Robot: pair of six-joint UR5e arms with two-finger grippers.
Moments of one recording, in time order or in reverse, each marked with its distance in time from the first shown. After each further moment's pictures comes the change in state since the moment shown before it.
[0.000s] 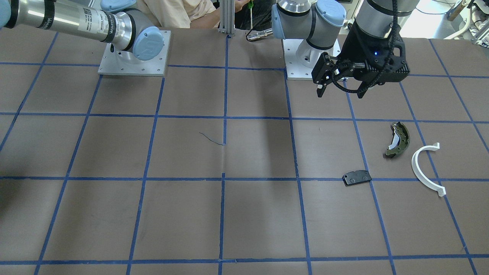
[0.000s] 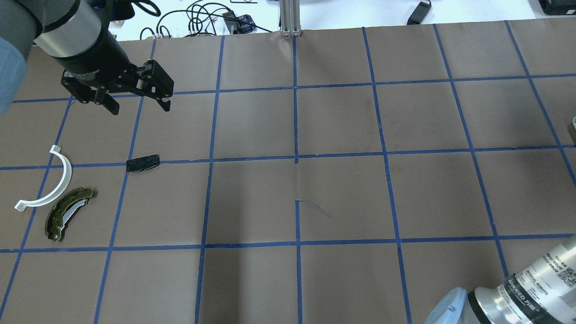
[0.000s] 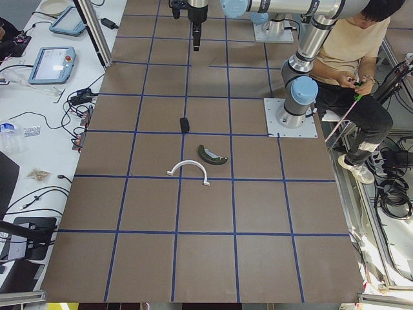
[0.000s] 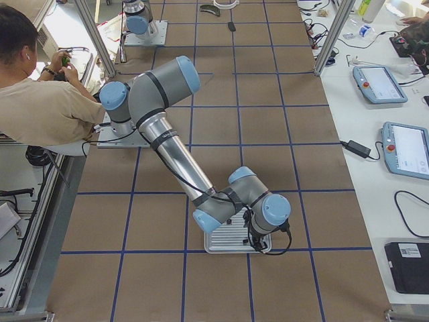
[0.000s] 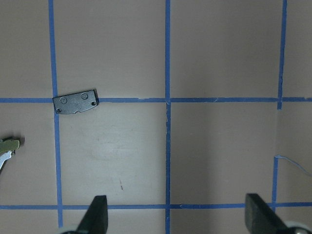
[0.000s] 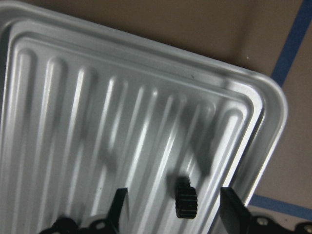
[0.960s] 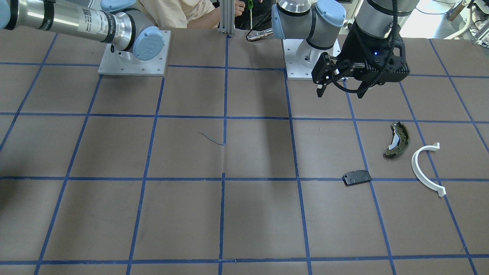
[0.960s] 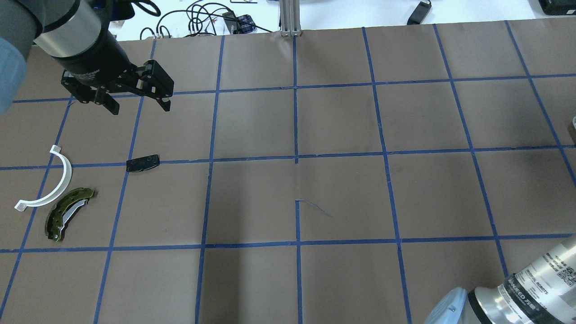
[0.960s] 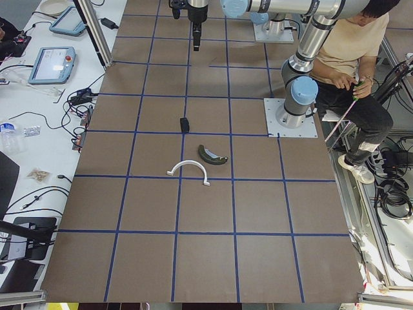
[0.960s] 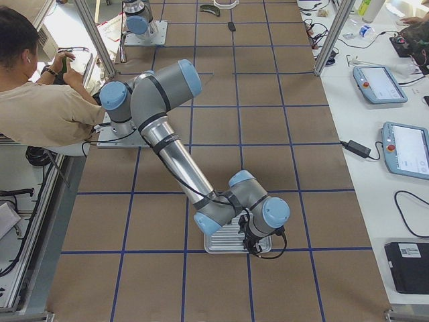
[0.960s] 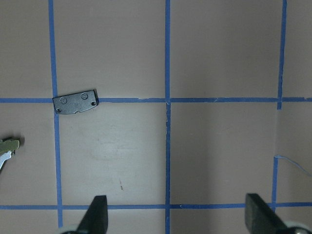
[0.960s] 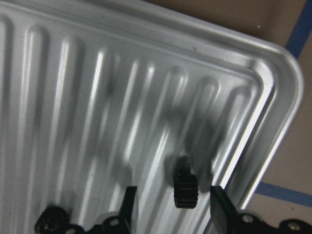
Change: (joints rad) left arm 0.000 0.000 0.000 0.000 0.000 0.000; right arm 0.000 0.009 0.005 0.000 -0.048 0.004
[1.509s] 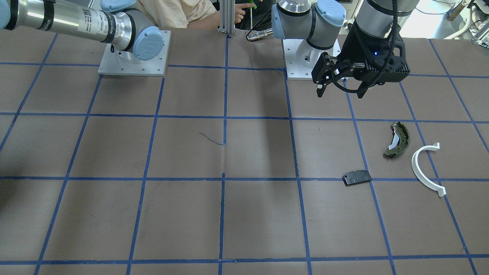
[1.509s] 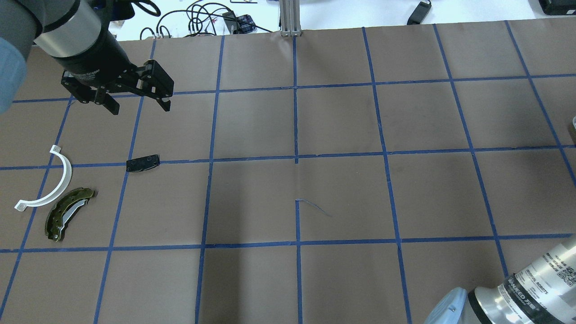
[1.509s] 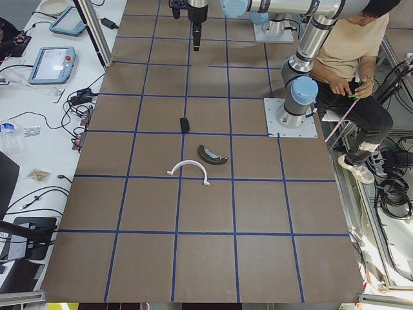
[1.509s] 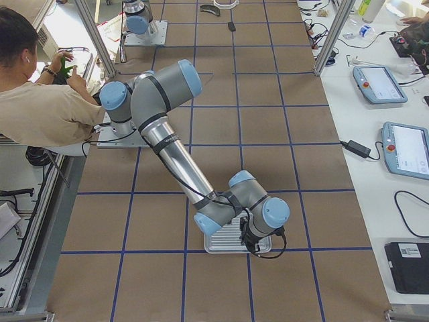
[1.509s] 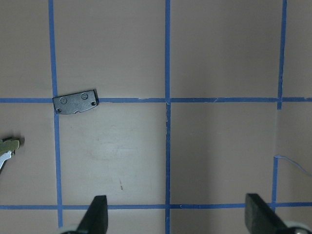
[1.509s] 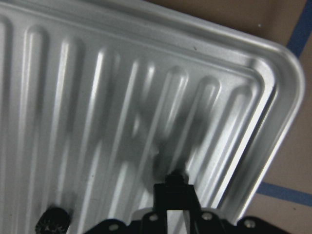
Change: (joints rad) left arm 0.000 0.000 0.000 0.000 0.000 0.000; right arm 0.000 0.000 0.000 0.002 0.002 0.003
